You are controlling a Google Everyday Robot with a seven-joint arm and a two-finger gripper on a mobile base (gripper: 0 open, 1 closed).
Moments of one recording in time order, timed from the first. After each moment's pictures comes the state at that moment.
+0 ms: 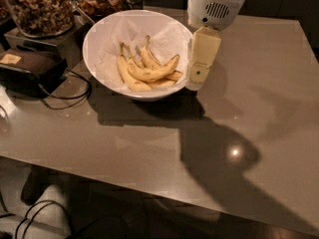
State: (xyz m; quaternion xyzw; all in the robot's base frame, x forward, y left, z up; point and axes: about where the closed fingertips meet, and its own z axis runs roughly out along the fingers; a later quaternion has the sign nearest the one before) arm 0.526 -0.082 0.978 -0.65 0.75 0.01 0.13
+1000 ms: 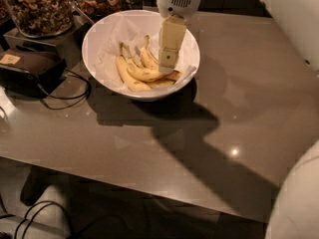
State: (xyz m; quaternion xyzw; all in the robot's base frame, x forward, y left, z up) arm 0.582 -0.028 0.971 -0.68 0.73 0.02 0.12
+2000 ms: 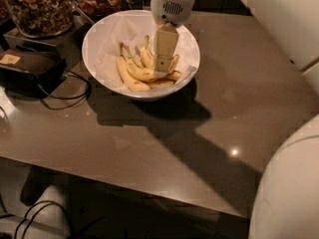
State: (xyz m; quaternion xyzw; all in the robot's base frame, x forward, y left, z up) arm 0.591 -0.016 0.952 -0.68 0.72 0.03 0.11
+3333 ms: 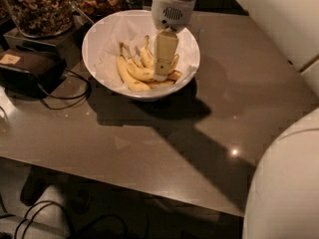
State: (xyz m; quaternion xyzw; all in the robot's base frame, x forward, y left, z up) arm 0.590 -0.016 0.939 -0.68 0.73 0.05 0.10
